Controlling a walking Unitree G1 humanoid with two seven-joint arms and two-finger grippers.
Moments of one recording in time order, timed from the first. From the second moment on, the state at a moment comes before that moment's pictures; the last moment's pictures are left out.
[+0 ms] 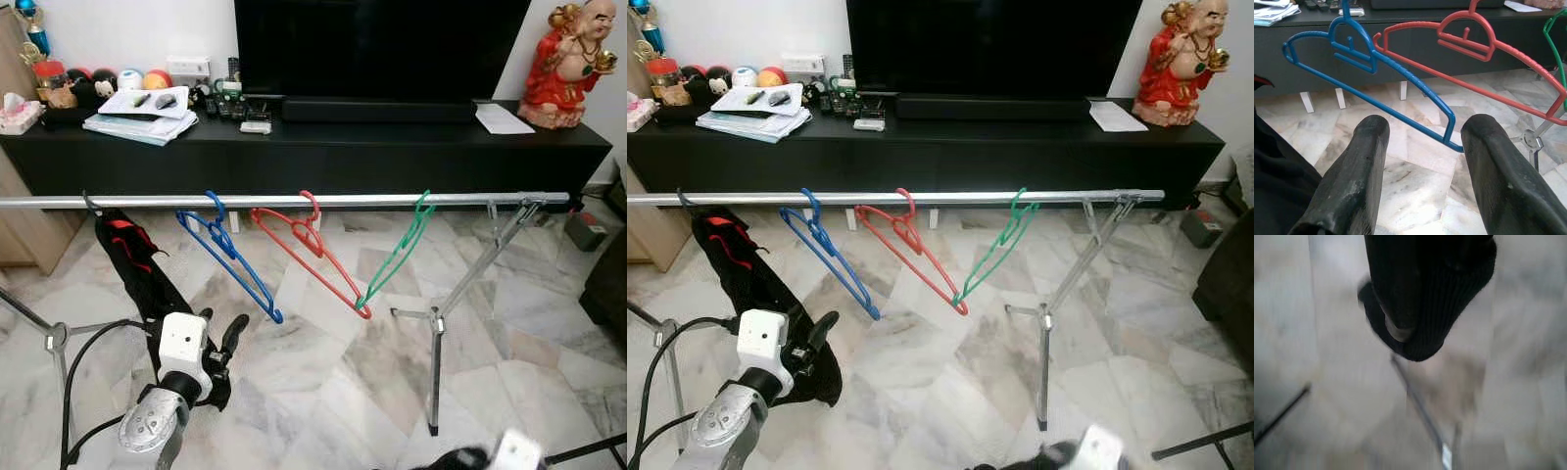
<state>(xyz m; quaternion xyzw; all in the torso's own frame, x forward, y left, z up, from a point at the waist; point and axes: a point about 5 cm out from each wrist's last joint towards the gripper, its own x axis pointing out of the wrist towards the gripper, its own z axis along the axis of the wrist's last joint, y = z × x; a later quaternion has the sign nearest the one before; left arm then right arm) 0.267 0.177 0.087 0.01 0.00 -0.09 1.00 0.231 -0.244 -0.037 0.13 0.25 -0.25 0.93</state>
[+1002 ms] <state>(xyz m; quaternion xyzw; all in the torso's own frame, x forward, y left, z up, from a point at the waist) 0.273 0.172 0.088 0.01 0.00 -0.11 0.99 0.256 -0.209 -0.021 0.13 0.18 -0.17 0.96</state>
